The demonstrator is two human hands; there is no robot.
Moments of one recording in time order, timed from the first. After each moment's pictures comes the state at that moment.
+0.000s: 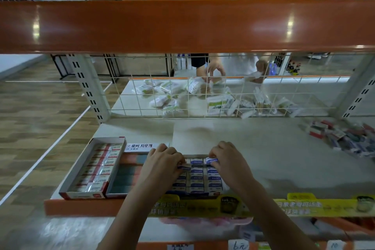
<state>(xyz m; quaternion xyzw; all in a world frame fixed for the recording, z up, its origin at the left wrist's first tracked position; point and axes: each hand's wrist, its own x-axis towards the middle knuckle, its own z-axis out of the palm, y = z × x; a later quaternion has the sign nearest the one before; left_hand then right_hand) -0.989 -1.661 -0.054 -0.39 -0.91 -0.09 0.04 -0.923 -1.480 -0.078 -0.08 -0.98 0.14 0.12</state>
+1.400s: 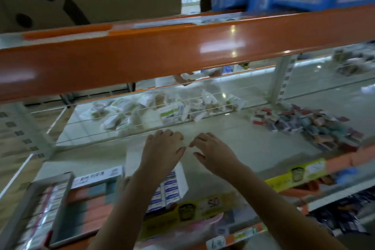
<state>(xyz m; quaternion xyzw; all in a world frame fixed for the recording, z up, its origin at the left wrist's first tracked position) -0.977 -1.543 -0.007 -0.46 -0.88 -0.06 0.09 -0.884 -1.409 -0.046 -0.06 -0.97 0.15 0.17</state>
